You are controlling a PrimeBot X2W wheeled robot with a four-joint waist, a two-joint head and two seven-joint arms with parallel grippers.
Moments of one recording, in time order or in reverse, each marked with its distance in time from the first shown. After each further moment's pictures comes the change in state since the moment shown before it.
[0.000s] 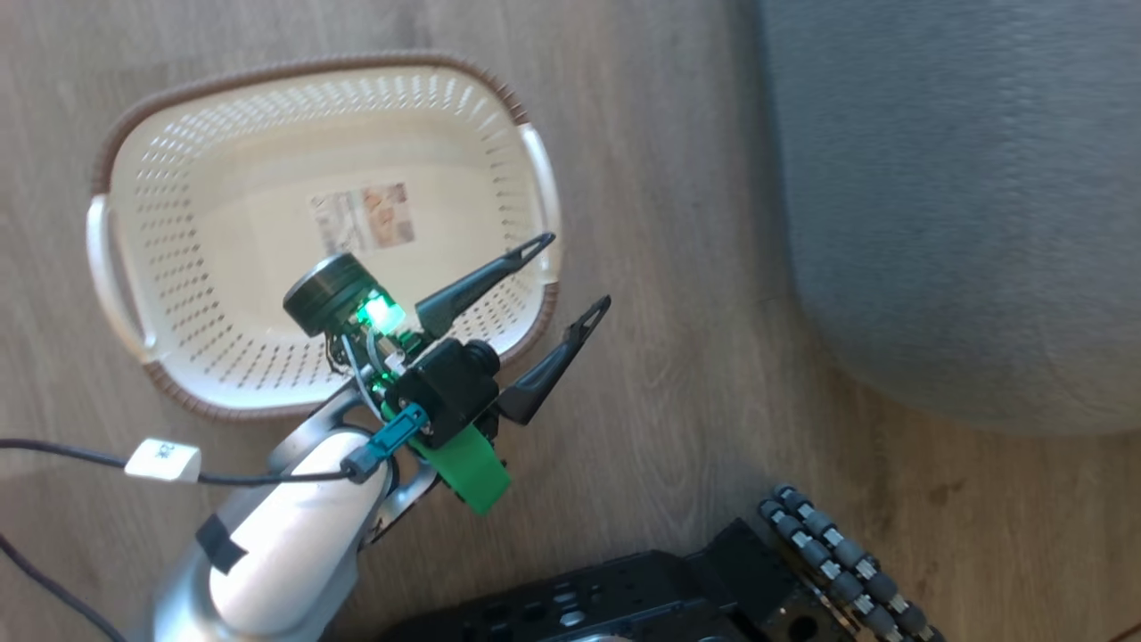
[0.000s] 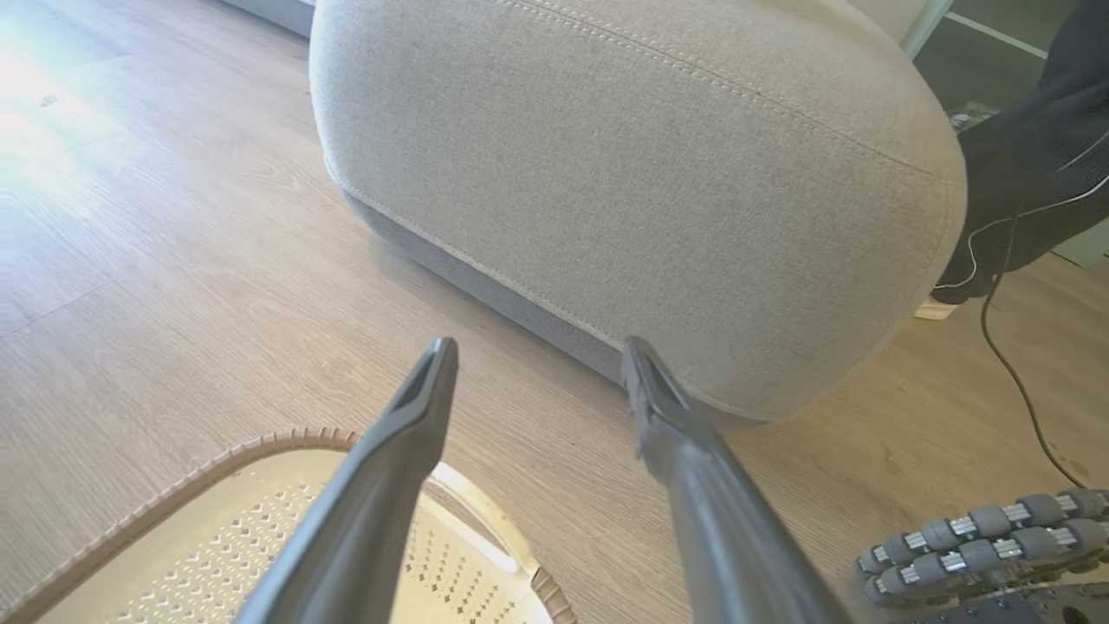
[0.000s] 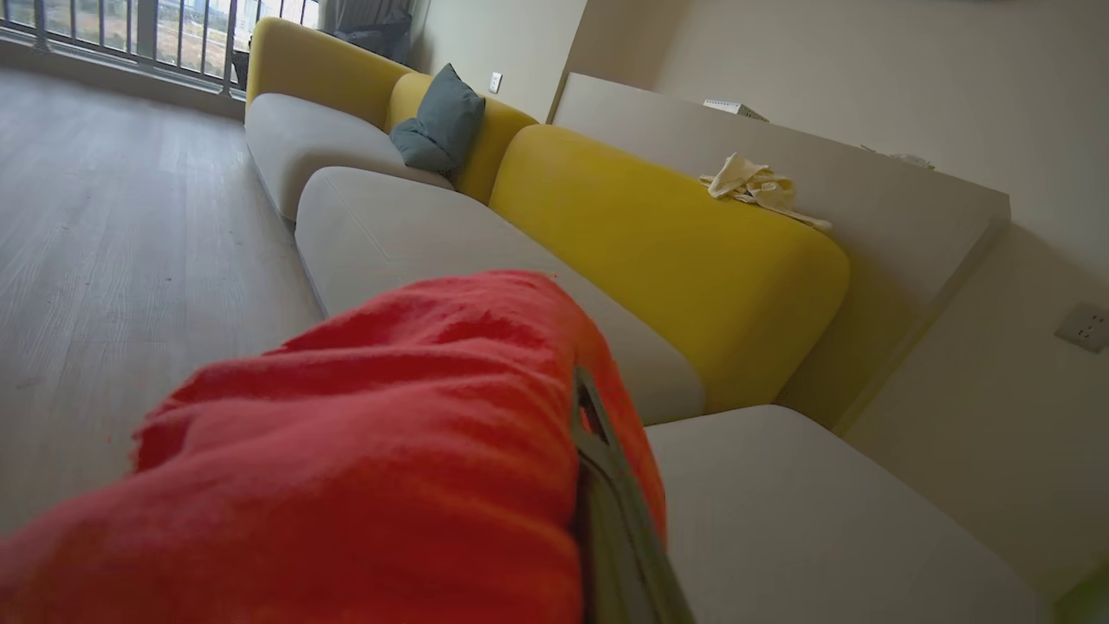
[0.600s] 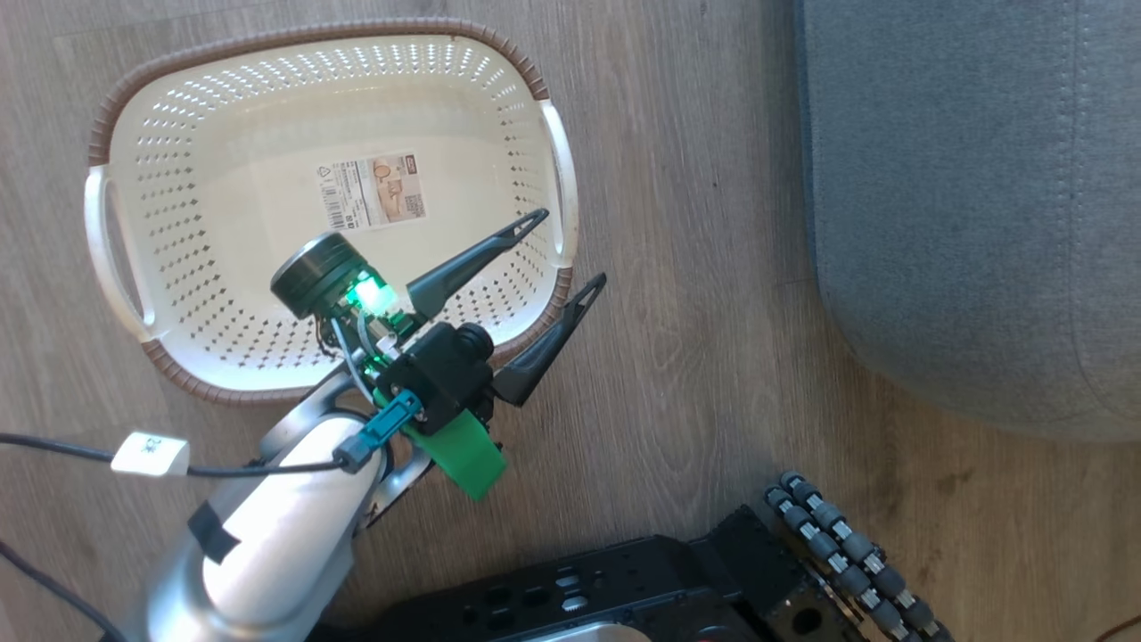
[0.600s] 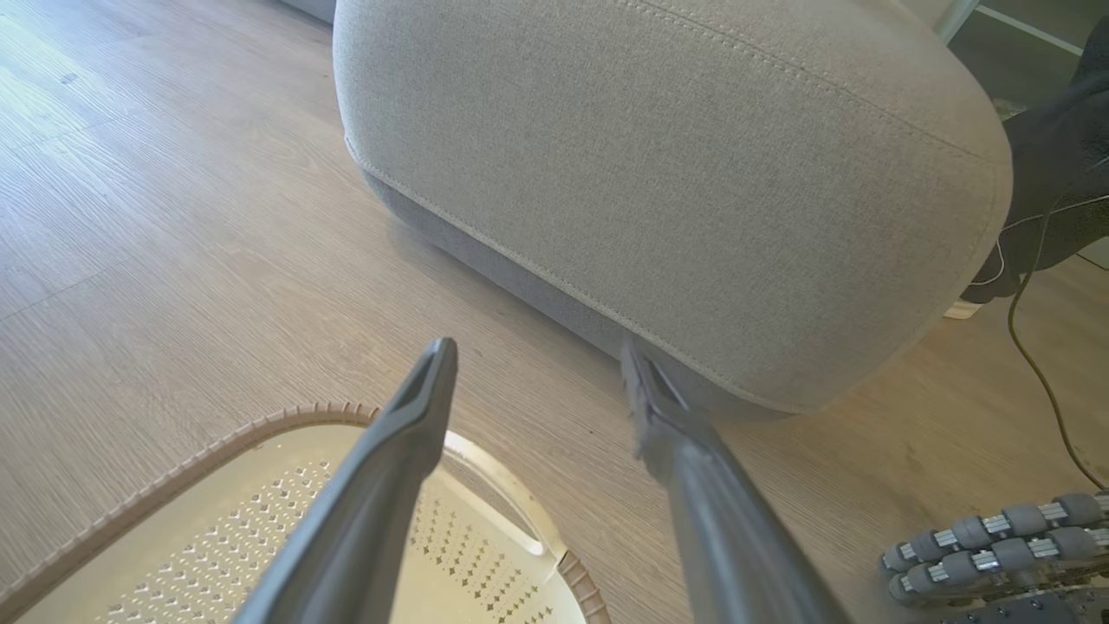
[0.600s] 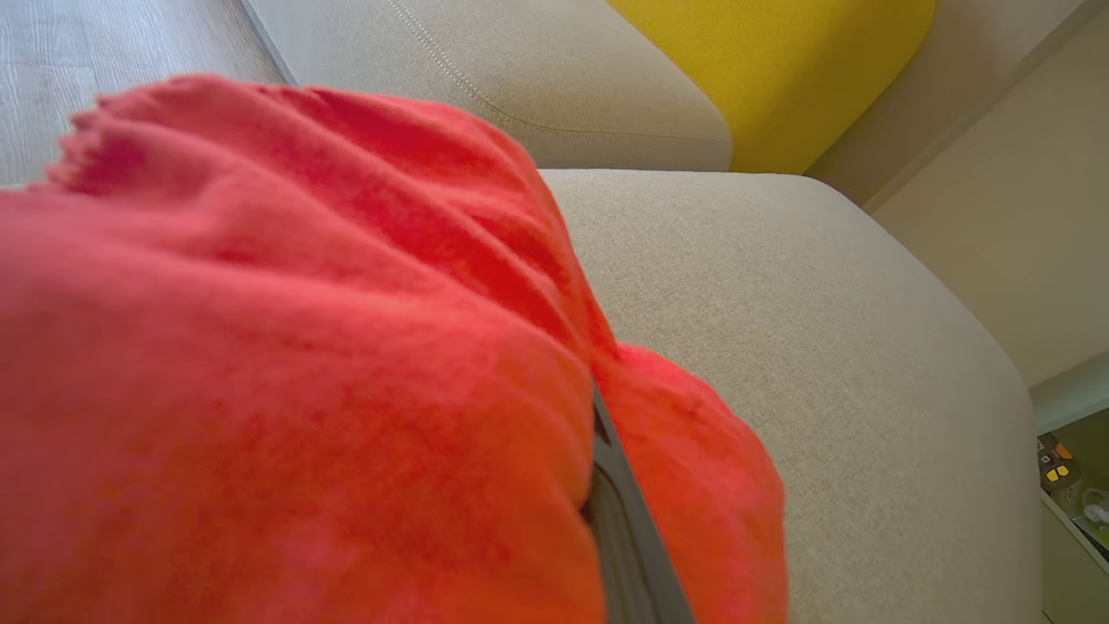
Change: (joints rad) left arm -0.021 -0.009 0.025 -0.012 0.017 0.000 0.000; right arm -0.016 0.069 -0.303 0.270 -0.362 0.000 0.093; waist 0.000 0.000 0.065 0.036
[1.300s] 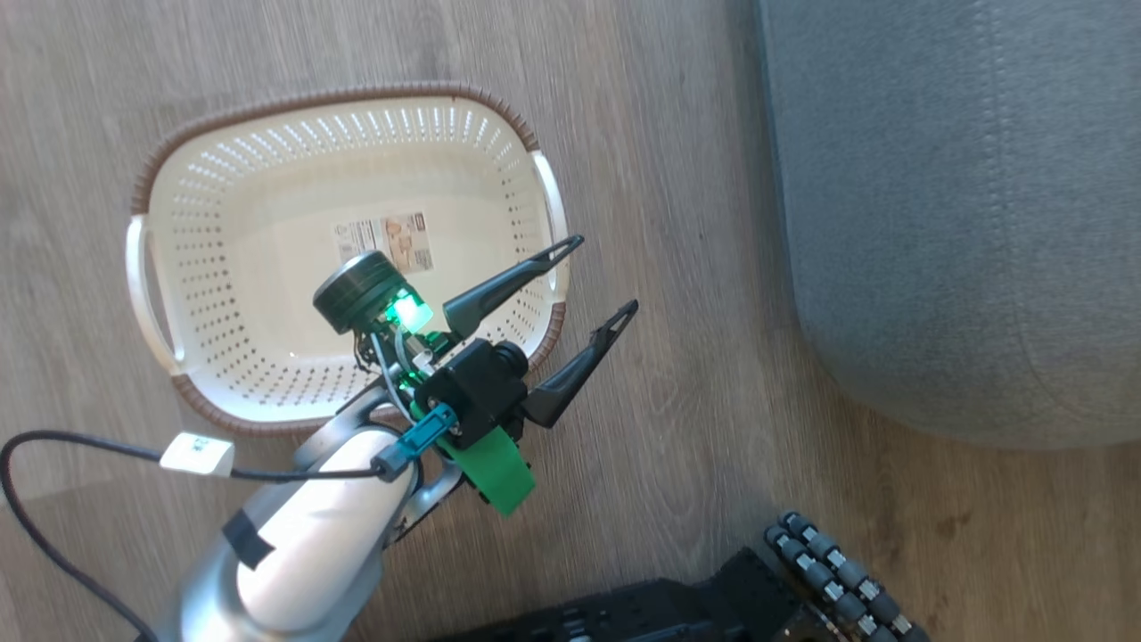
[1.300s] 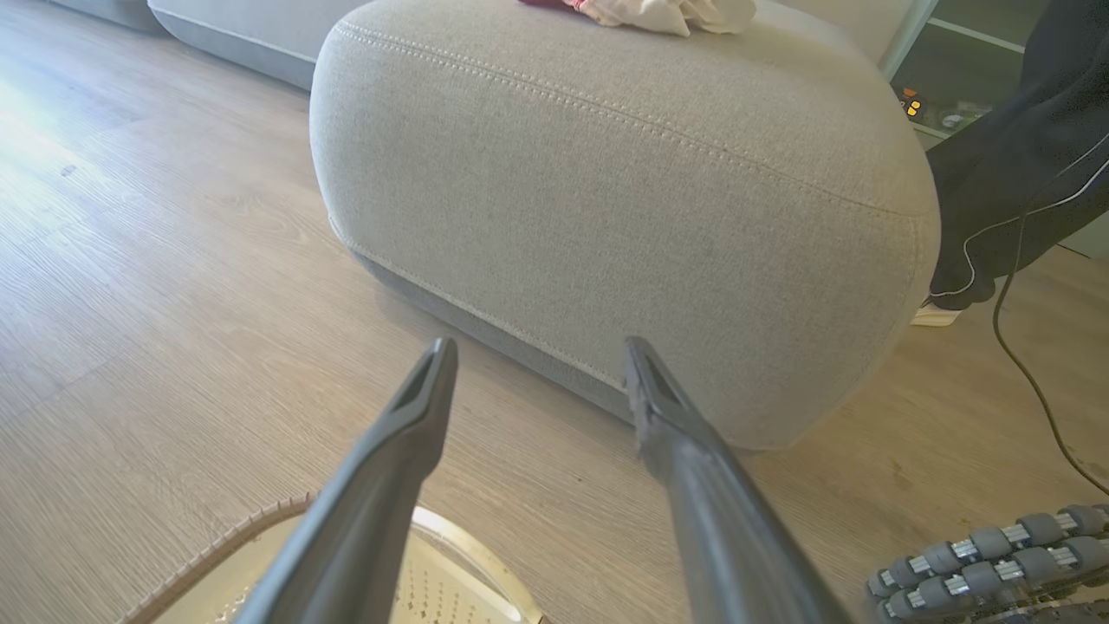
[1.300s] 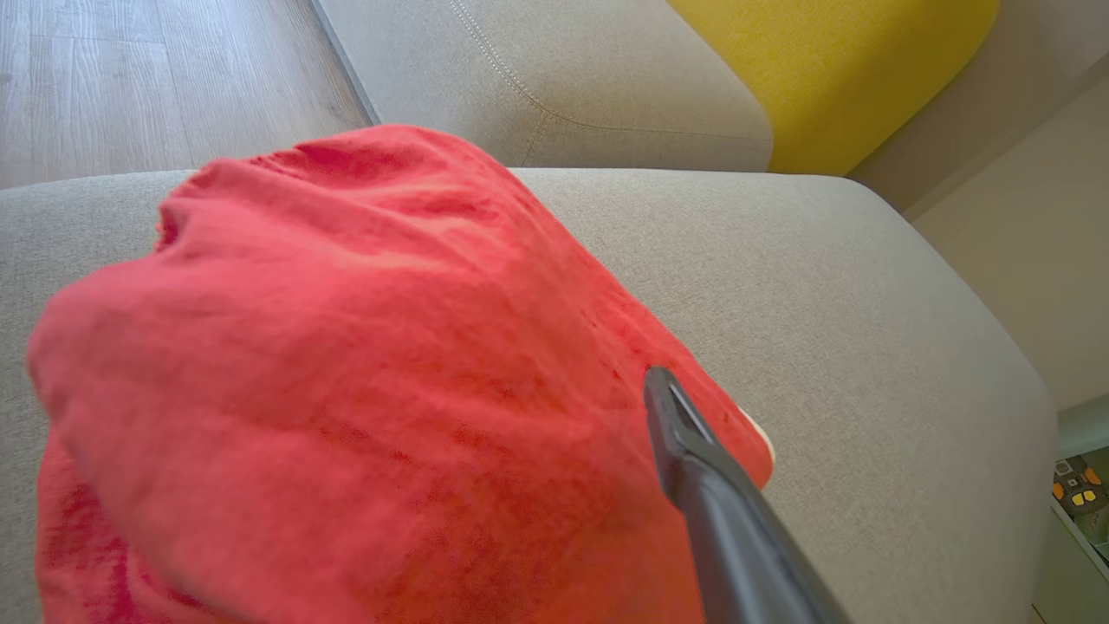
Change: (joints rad) left arm 0.004 -0.038 -0.035 0.031 -0.002 0.000 0.000; right arm -0.023 -0.001 0.097 0.160 -0.052 0.000 0.019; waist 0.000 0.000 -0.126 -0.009
